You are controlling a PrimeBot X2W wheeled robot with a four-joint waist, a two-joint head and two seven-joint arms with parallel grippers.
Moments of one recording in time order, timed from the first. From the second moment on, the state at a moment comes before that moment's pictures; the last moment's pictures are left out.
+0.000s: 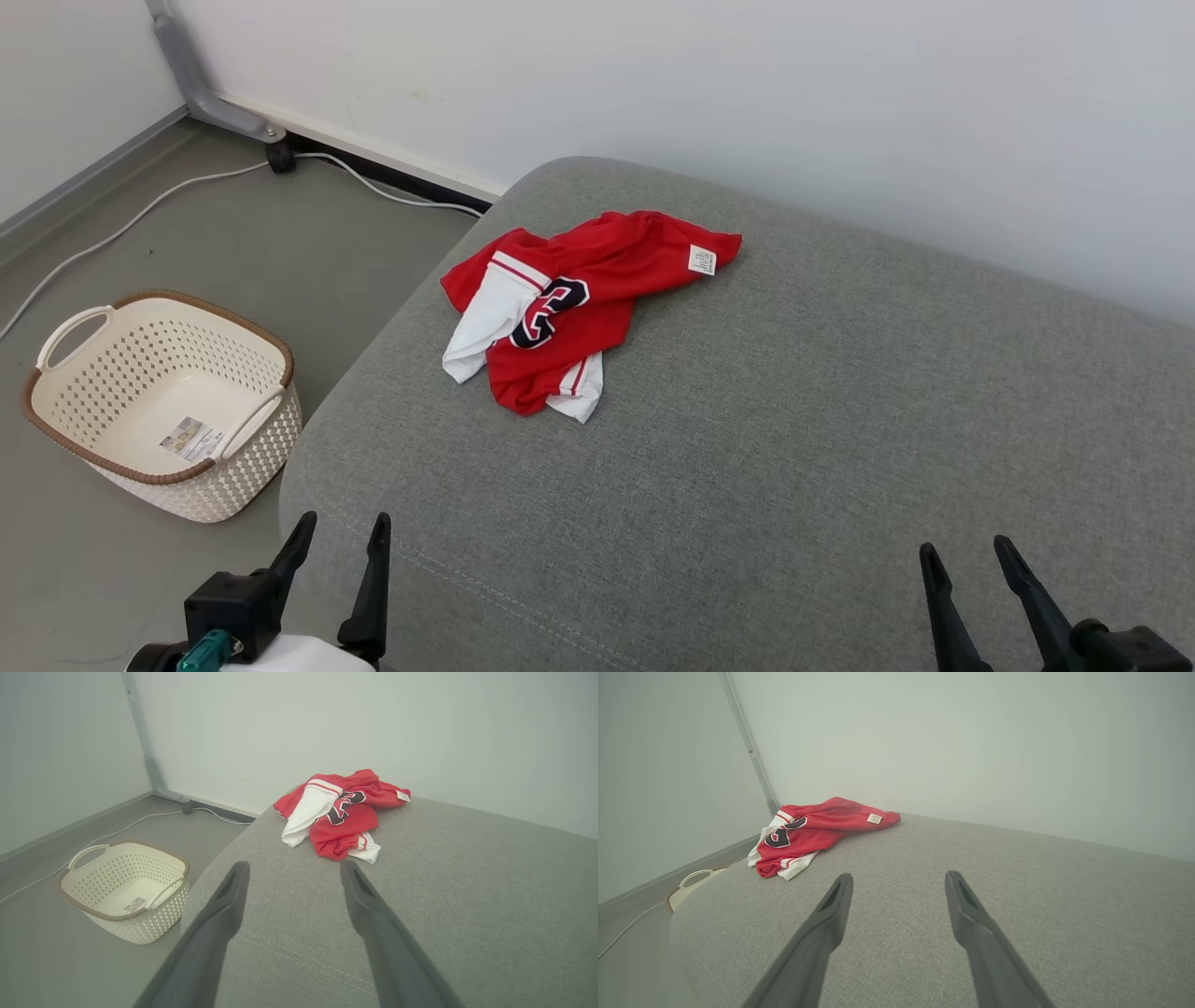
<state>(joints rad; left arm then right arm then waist) -0.05 0.52 -0.65 0.00 -0.76 0.43 -0.22 0.23 -0.04 0.05 -0.05 0.18 0.13 -0.14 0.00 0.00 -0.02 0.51</state>
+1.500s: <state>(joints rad) -0.71 0.56 -0.51 0.60 -1.25 -0.12 0.14 0.03 -0.04 0.05 -0.13 0.11 0.13 -0.08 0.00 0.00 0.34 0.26</state>
